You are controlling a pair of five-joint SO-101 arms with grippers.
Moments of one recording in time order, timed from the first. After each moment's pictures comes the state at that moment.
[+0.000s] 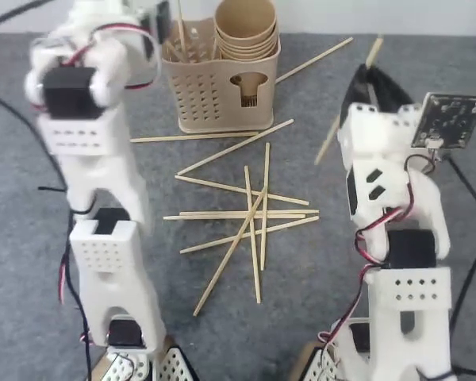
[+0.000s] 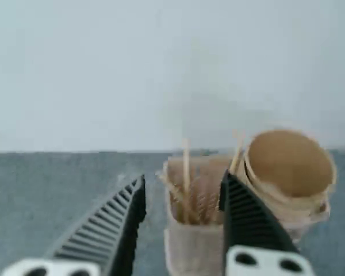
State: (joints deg) left arm -6.9 33.9 -92.4 98.0 6.9; right arm -5.6 -49.8 36.2 21.3 -7.2
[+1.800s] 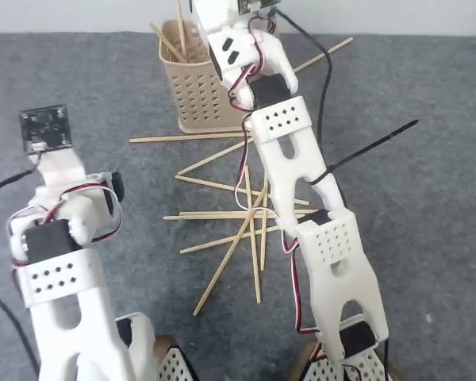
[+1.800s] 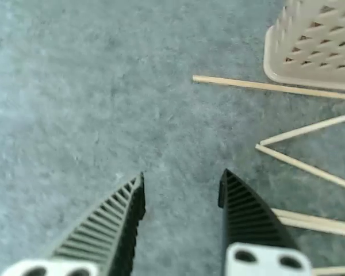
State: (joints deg) left arm -24.2 -47.9 44.7 67.6 1.2; right arm -26.6 50.3 -72.4 17.8 -2.7
